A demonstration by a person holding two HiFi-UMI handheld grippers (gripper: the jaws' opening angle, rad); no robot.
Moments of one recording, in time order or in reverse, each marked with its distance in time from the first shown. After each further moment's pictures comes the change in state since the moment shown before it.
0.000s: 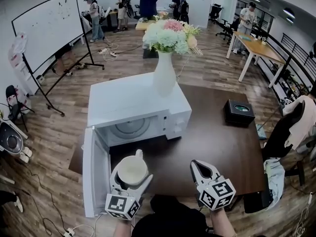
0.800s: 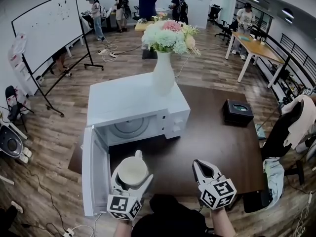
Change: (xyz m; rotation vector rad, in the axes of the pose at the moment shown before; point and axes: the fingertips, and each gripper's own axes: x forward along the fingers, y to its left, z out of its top) left arm -0.002 -0.003 -0.010 -0.016 0.027 0.036; right arm -0.008 -0.012 -0.006 -0.014 -0.005 -0.036
